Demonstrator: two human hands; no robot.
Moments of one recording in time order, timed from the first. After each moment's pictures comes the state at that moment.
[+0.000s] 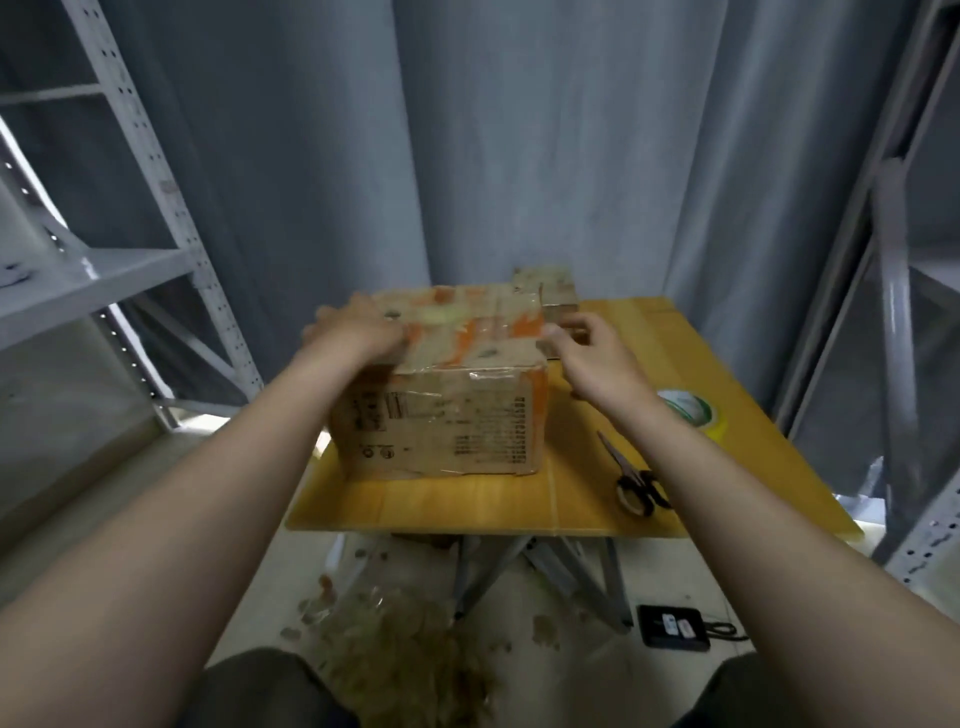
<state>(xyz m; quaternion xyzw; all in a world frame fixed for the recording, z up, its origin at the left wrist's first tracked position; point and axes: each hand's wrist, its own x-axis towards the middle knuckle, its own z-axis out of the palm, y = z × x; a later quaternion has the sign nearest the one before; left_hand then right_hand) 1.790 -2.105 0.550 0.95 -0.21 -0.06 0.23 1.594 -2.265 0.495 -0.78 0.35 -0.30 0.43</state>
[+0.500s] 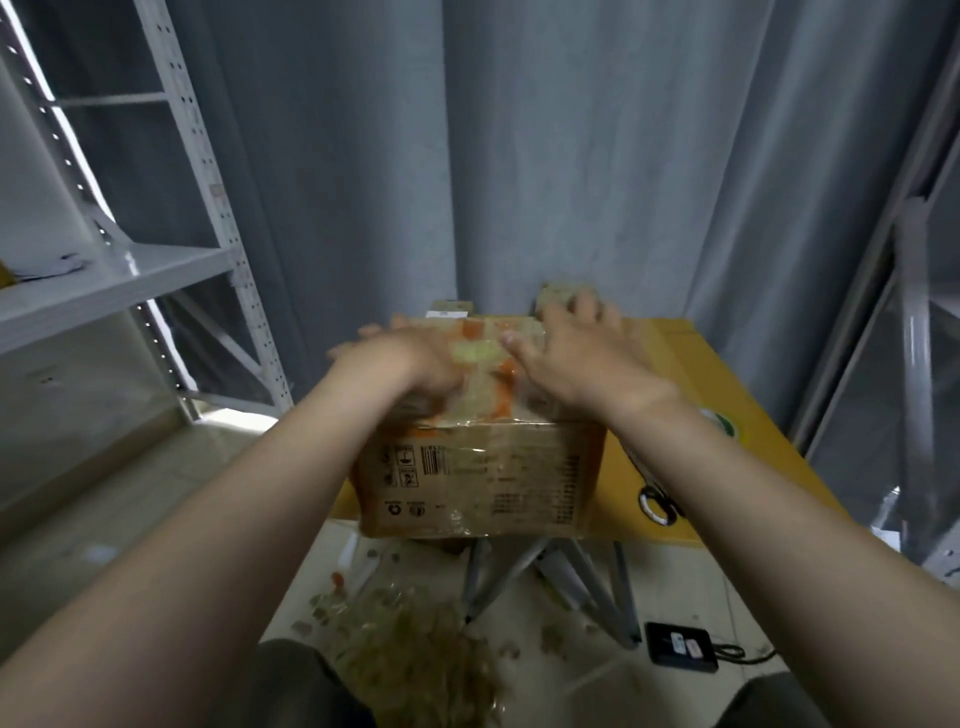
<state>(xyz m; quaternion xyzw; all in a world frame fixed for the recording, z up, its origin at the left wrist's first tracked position) 1.759 -2.079 0.561 0.94 -0.32 -0.08 0.03 1.610 -2.197 0.552 -0.93 0.35 -0.13 0.06</state>
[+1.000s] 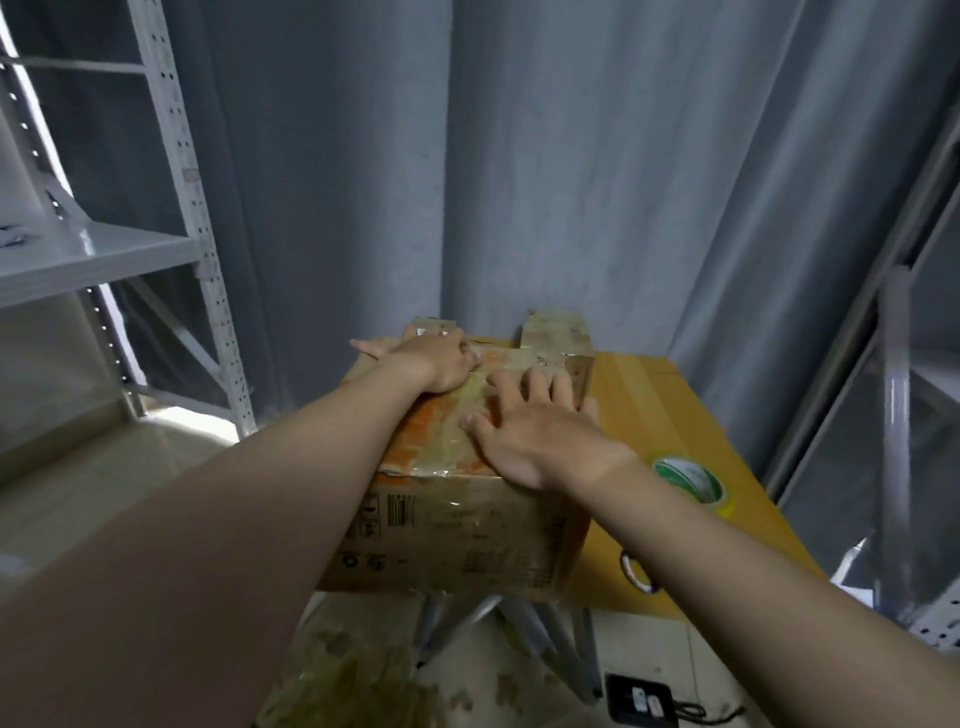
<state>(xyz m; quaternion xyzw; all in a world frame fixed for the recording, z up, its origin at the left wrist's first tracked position) 1.814 -2.163 0.535 0.92 -0.38 -0.07 0.07 1.635 -2.193 0.530 -0.95 0.31 0.02 0.04</state>
